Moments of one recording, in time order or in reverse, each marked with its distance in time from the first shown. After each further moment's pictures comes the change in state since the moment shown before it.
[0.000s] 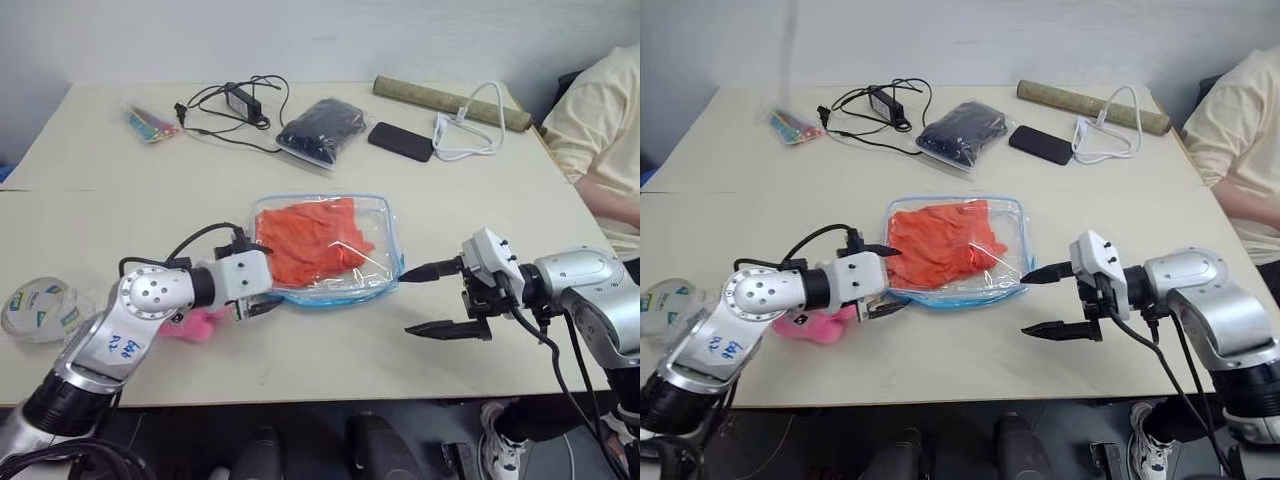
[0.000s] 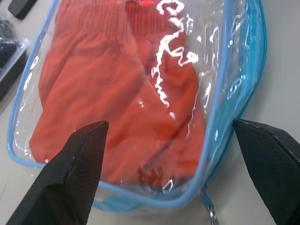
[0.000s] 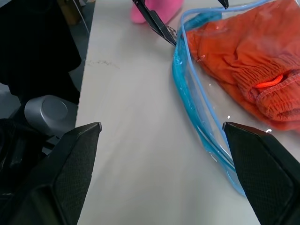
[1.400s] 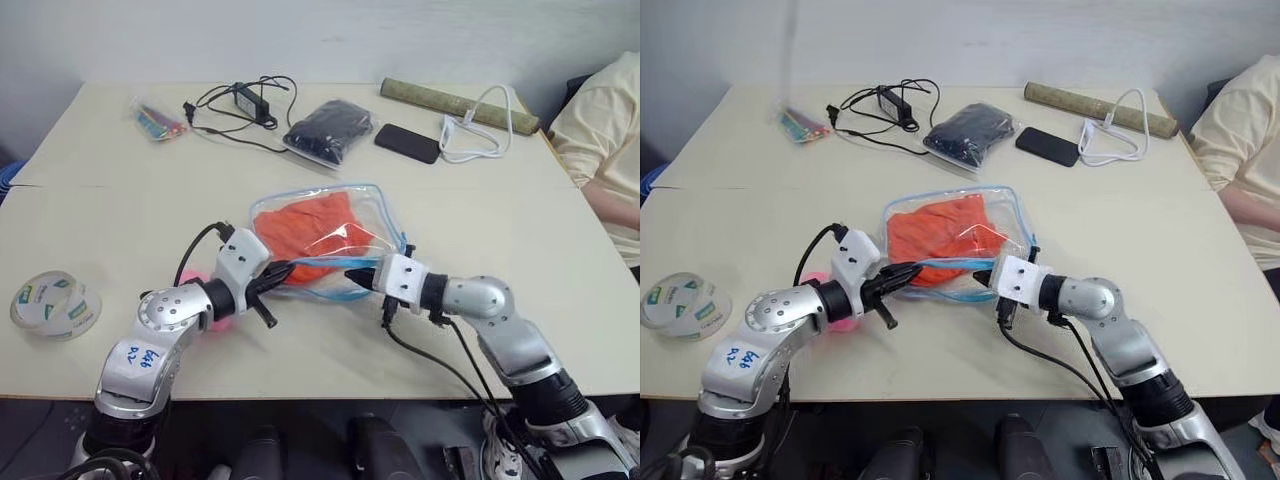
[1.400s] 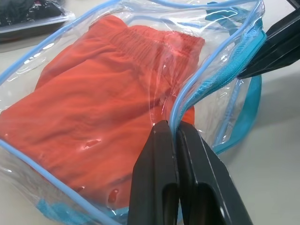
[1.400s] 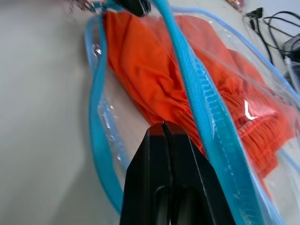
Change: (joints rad) left arm 0.099 -0.357 0.207 -0.172 -0.223 0.432 0.208; right arm -0.018 0.351 0.229 0.105 -0.653 -0.464 -0.609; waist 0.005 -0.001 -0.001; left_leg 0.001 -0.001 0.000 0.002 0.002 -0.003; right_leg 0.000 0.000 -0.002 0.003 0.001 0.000
